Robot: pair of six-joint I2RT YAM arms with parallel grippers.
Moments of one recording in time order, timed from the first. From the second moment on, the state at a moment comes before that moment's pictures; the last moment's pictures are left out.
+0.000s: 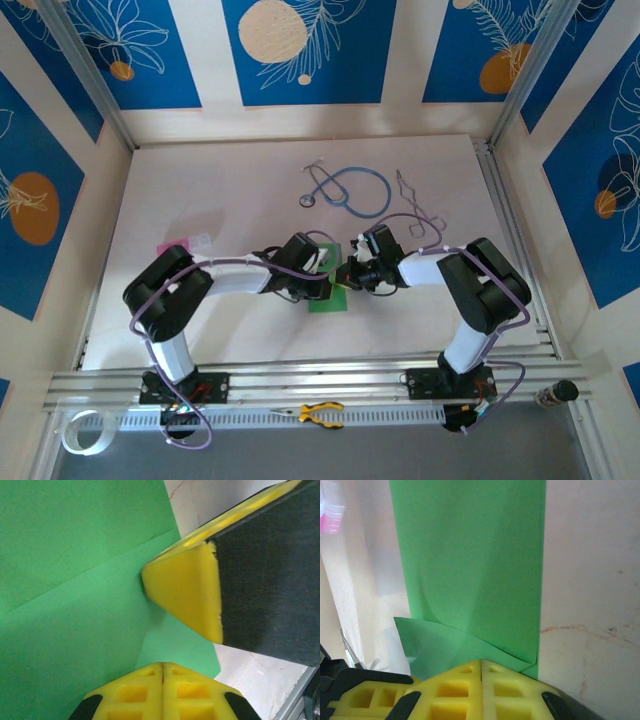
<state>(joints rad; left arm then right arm) -0.82 1.77 0.90 -0.12 0.40 -0.65 0.50 1.71 0.66 0.09 -0.58 0.77</state>
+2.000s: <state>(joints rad) -0.82 1.65 0.74 -0.09 0.34 -0.68 0.50 1.71 0.67 0.07 -0.58 0.77</state>
